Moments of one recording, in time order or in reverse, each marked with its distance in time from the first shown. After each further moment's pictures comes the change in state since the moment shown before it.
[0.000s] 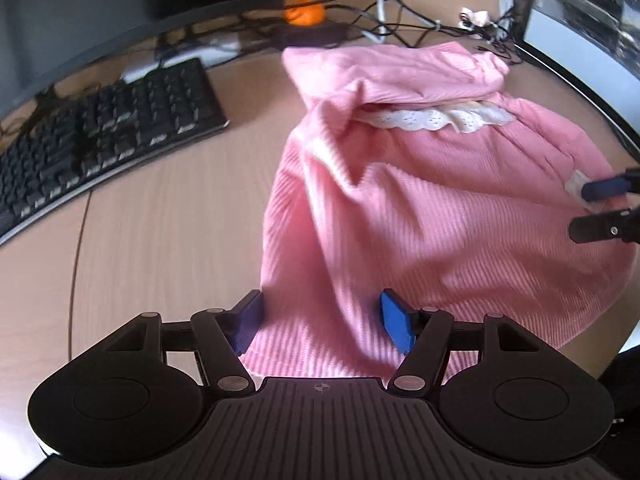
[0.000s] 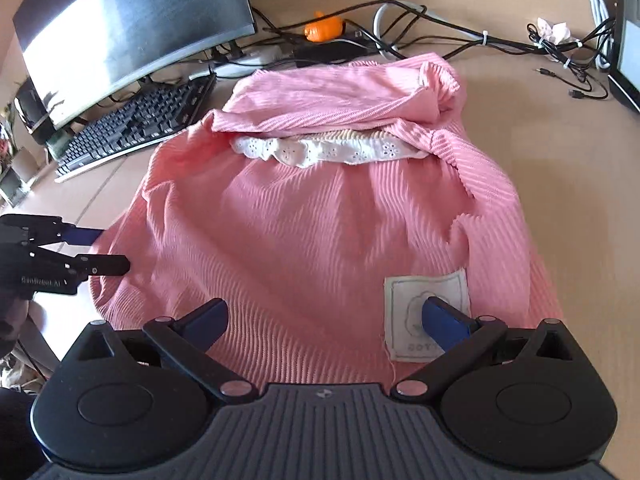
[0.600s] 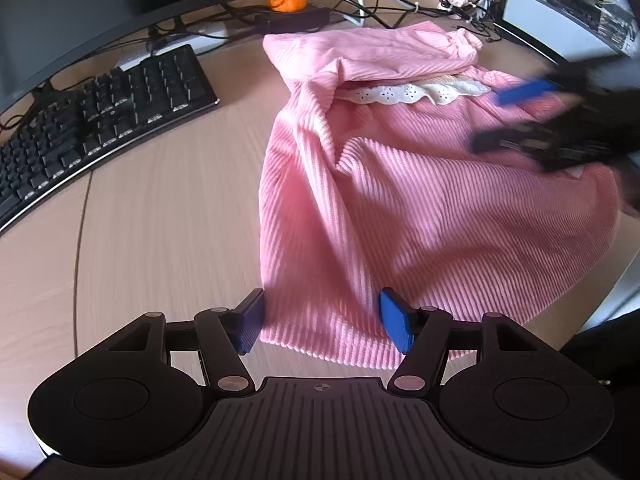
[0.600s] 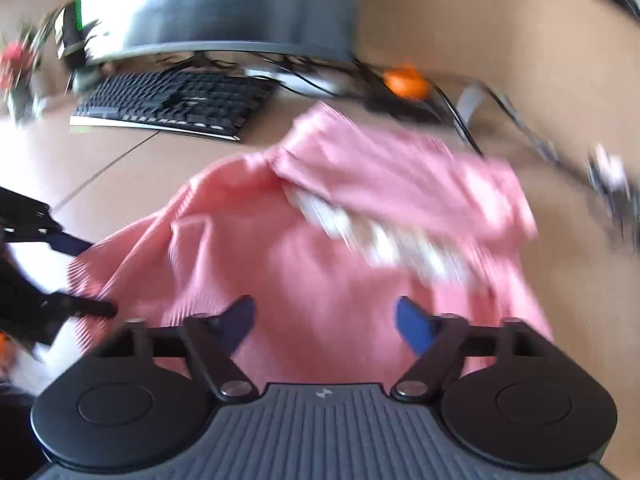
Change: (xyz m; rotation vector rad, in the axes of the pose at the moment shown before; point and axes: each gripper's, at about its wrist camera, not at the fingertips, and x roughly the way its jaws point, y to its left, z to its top) left arm -0.021 -0.002 -0.023 0.028 0.045 -0.021; right arm 0.024 0.081 0.047 -0.387 -0.078 -0.100
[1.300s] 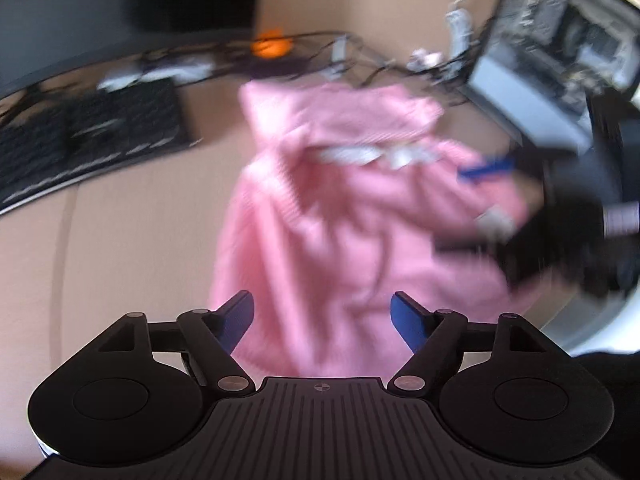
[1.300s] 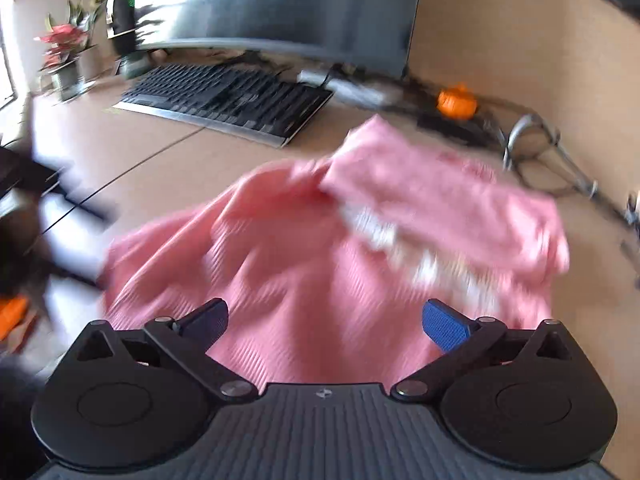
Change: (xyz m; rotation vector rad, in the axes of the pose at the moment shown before) left arm -0.038 0.008 0.019 -0.102 -0.109 -0.205; right arm -0.026 -0.005 -0.020 -0.034 0.019 0.142
